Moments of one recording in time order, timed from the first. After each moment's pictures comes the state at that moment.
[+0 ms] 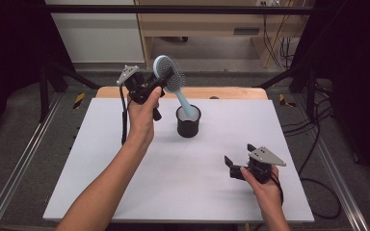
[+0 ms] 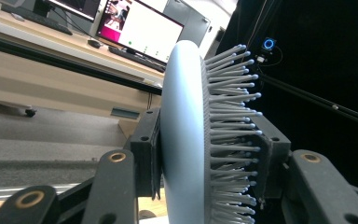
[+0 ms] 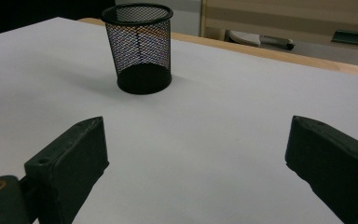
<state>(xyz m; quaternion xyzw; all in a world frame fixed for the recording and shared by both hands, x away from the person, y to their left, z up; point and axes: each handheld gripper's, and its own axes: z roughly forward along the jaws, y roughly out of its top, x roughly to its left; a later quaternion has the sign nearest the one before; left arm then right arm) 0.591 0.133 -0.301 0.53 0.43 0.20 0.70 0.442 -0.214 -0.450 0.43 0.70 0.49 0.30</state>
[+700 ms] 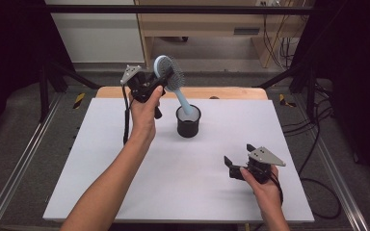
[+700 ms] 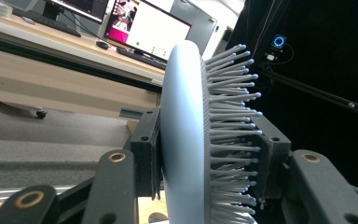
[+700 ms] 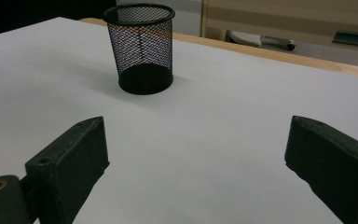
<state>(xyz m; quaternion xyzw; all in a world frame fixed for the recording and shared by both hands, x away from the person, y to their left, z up) 0.604 0.130 -0.311 0.54 0.44 0.21 0.69 0.441 -0.213 -0.449 0.43 0.70 0.49 0.30</state>
